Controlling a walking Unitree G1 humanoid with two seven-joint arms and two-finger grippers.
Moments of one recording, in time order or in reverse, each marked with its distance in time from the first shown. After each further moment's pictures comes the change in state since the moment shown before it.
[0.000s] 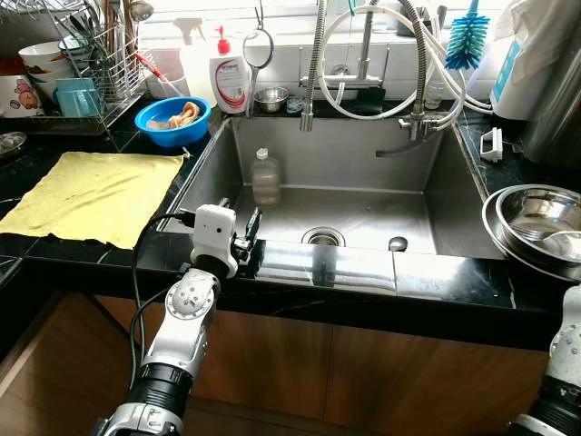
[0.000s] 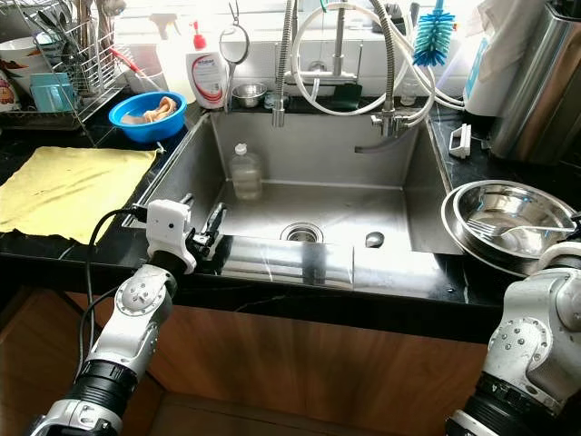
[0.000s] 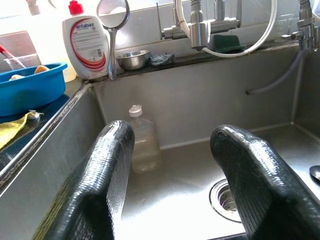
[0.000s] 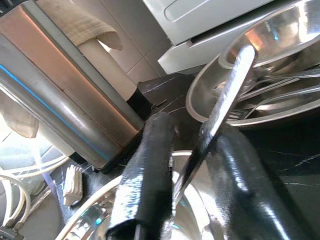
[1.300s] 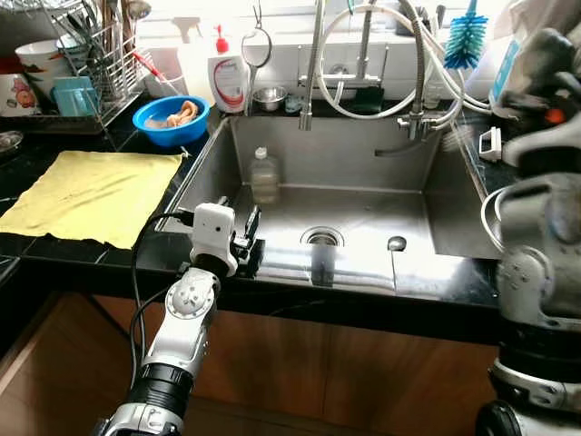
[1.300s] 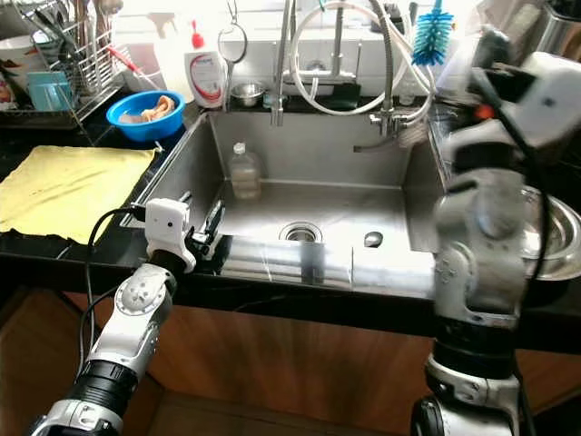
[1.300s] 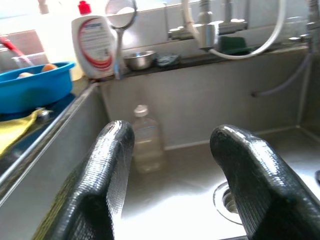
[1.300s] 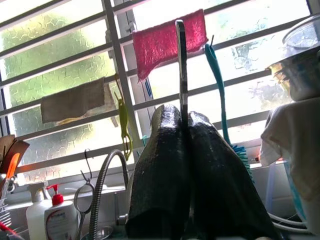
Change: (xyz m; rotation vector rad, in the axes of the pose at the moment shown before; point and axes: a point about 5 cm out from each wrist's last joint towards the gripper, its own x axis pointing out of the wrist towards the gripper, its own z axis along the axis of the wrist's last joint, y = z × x) left arm 0.000 0.002 0.001 -0.004 -0.007 0.019; right arm -0.055 0.158 0.023 -0.111 -0.235 0.954
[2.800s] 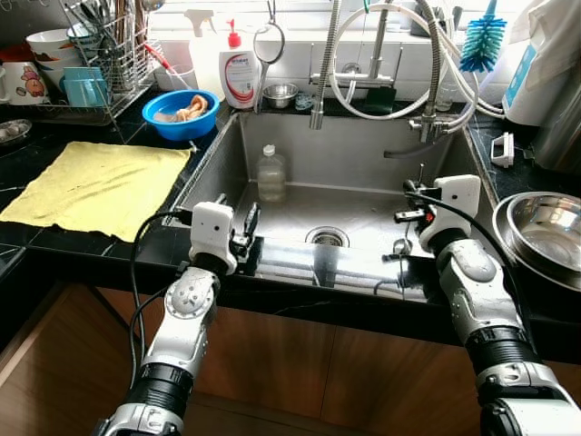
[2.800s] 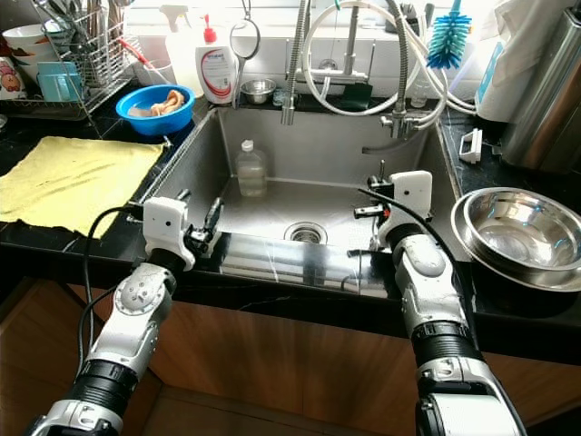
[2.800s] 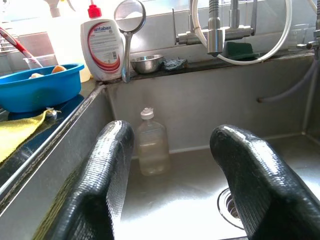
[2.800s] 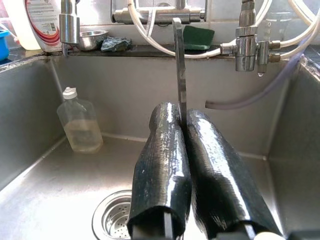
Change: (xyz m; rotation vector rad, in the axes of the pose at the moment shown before) left arm 0.000 0.000 0.003 0.002 -0.021 0.003; right arm -0.055 -0.026 -0.152 -0.112 0.610 0.119
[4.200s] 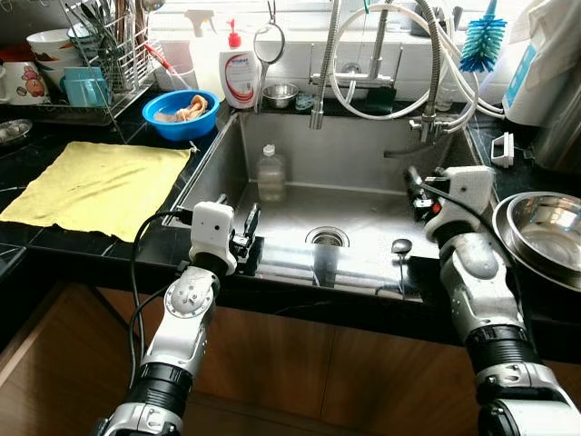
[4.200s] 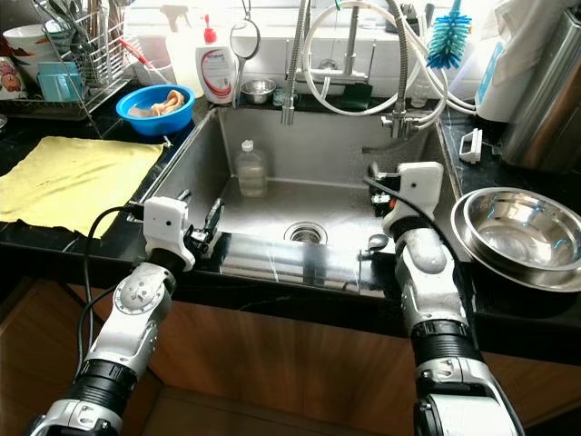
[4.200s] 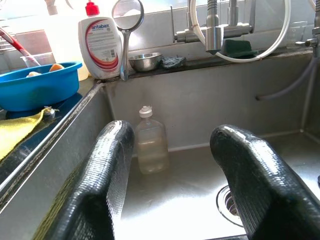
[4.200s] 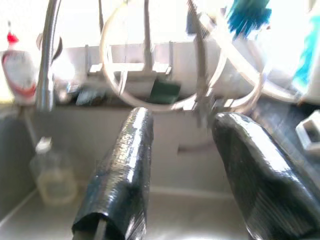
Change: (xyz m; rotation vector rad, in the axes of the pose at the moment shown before) left arm 0.000 0.000 0.000 0.001 0.009 -0.009; right arm -0.001 -0.008 0.042 -0.024 -0.153 -0.170
